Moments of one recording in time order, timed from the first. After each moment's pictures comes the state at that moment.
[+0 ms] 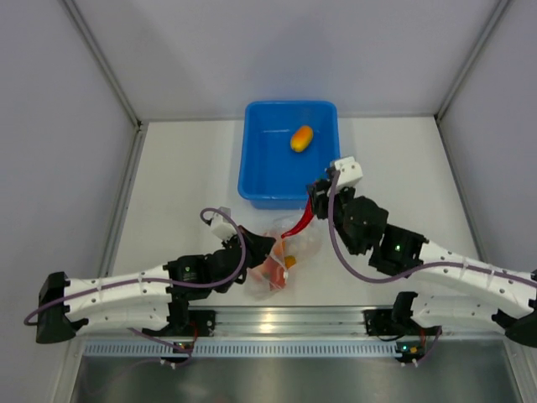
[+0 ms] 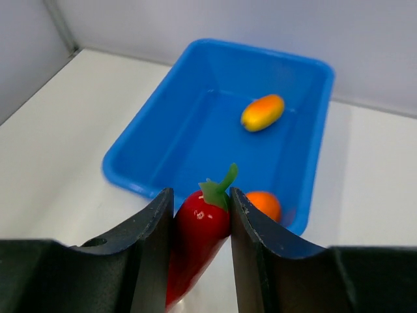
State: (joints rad) left arm -1.28 0.88 0.61 -0.22 -0.72 -1.34; right arm 1.17 0.96 0.90 -0.02 0.77 0.08
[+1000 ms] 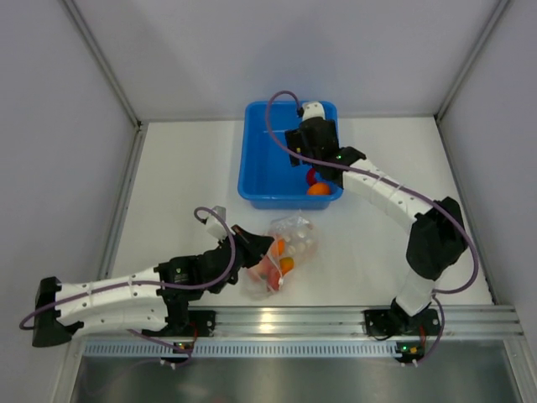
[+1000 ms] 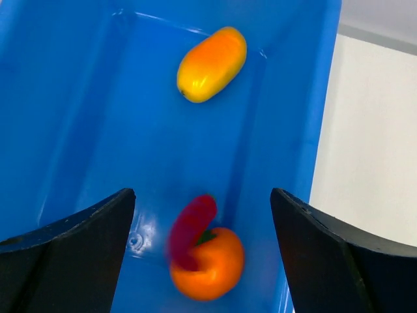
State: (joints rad) left arm -1.29 0.81 0.61 -0.22 -0.70 -1.31; right arm 0.64 1.74 1.49 -0.30 0.45 0.11
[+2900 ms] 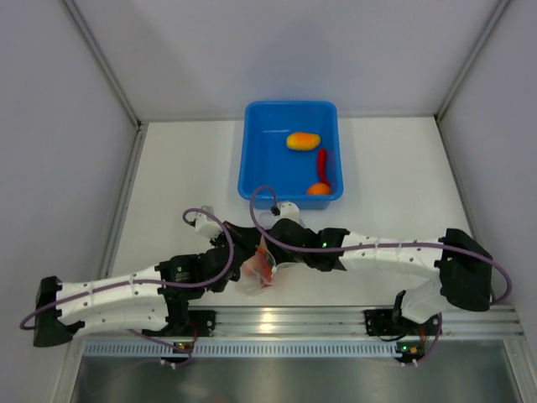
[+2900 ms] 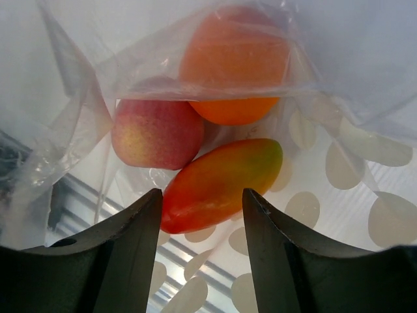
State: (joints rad) left arm -1.28 0.82 0.63 -0.26 -0.88 -1.39; right arm 1.19 1.45 0.97 -0.37 0.25 0.77
